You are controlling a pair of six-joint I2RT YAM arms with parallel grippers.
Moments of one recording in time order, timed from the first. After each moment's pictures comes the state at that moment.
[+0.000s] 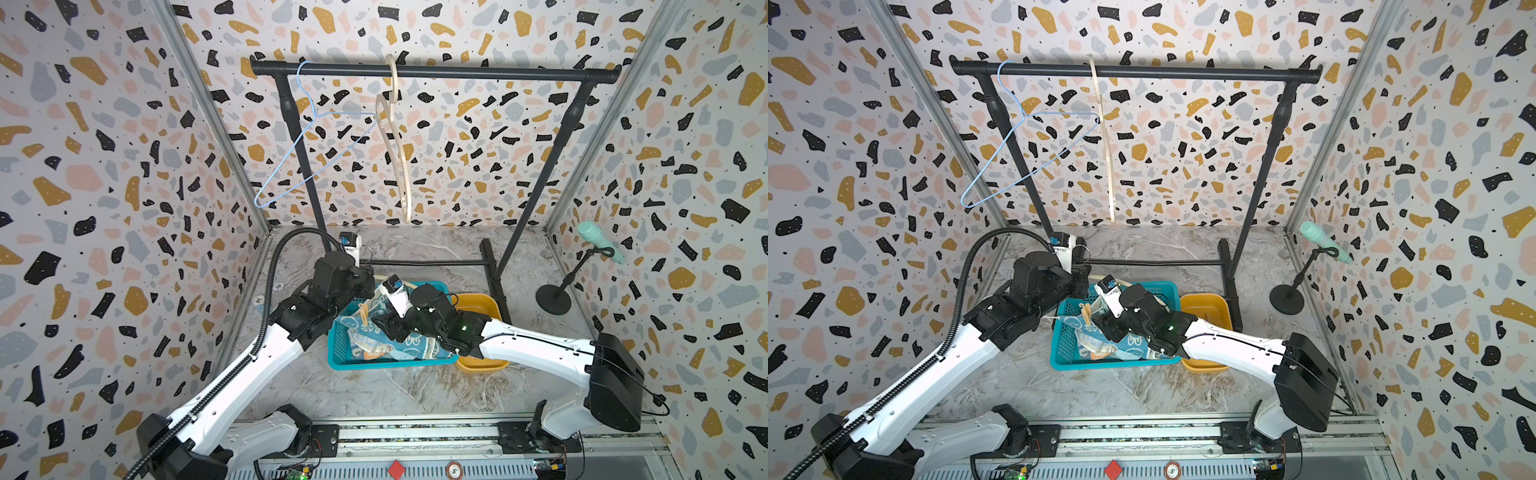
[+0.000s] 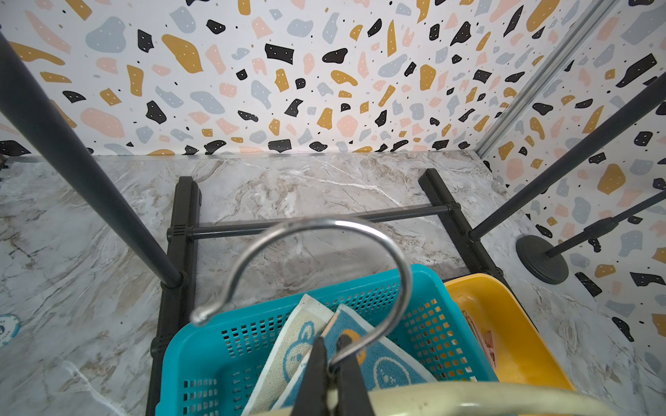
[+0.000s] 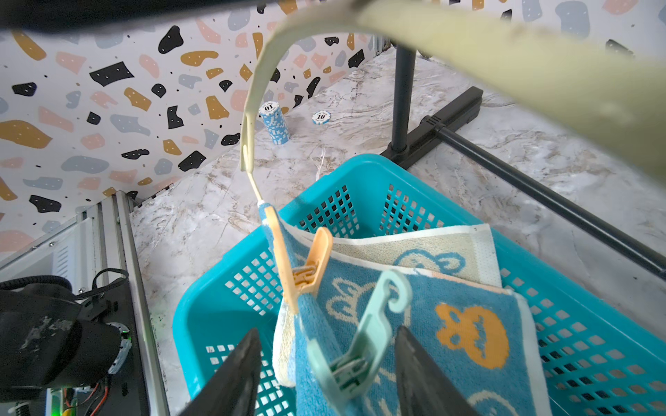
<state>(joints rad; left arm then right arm) -0.60 1.11 1.11 -0.46 -0.18 -0.35 1.05 1.51 1.09 -0.03 -0.04 0.18</state>
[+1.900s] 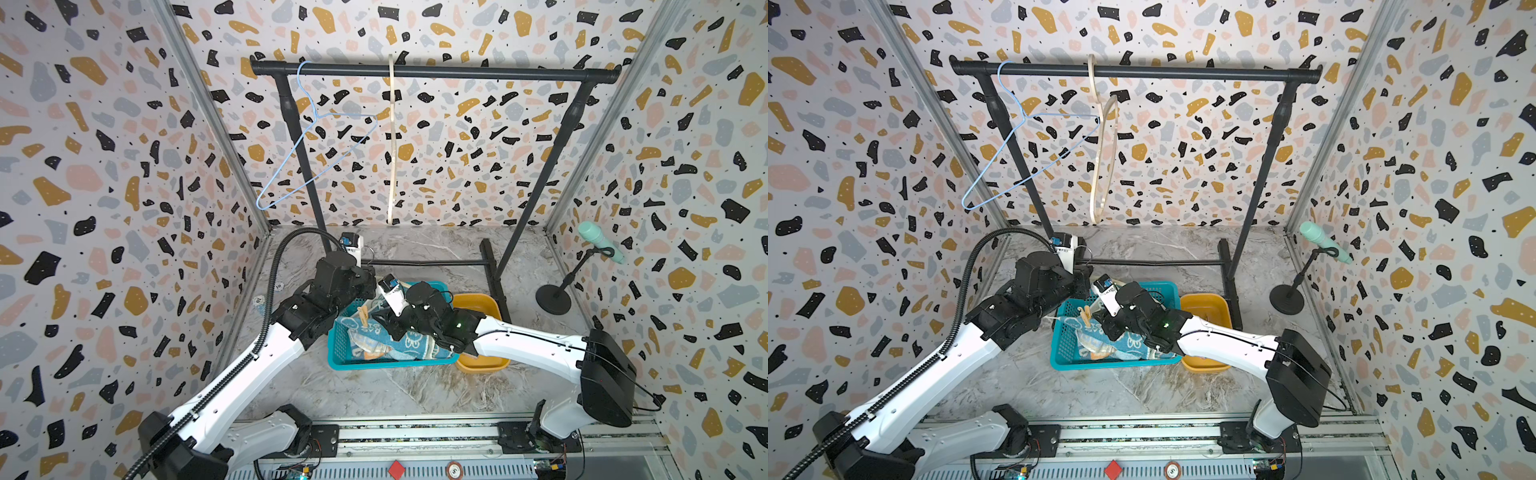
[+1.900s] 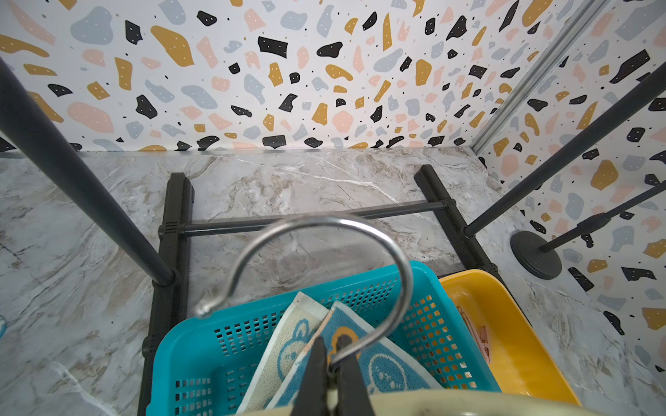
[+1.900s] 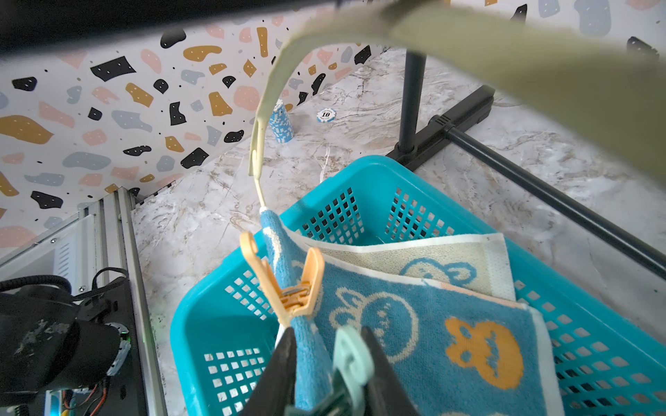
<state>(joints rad) -0.60 1.12 1.11 -0.46 -0.16 -0.36 1.04 1.55 1.12 -0.03 -0.06 0.17</state>
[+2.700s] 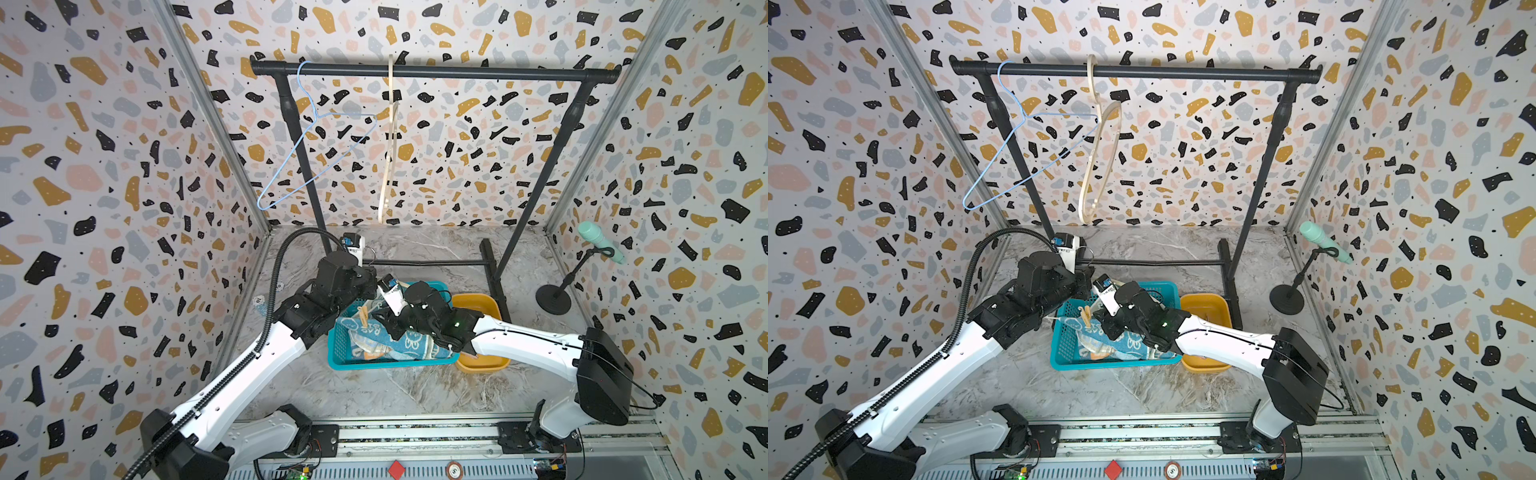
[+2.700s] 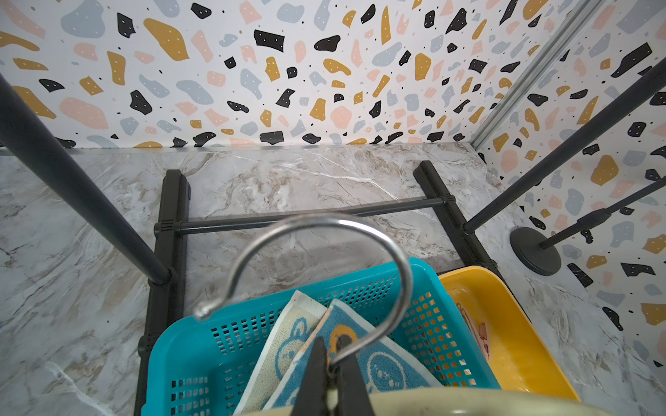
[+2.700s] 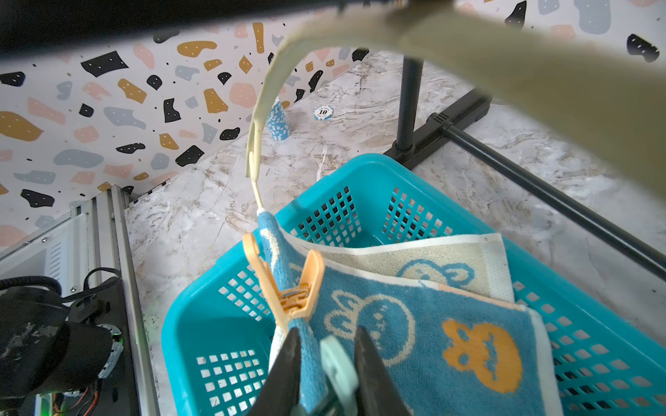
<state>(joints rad) -0.60 1.12 1.11 -0.46 -0.16 -0.36 1.04 1.57 1.13 -0.03 -0.06 0.16</state>
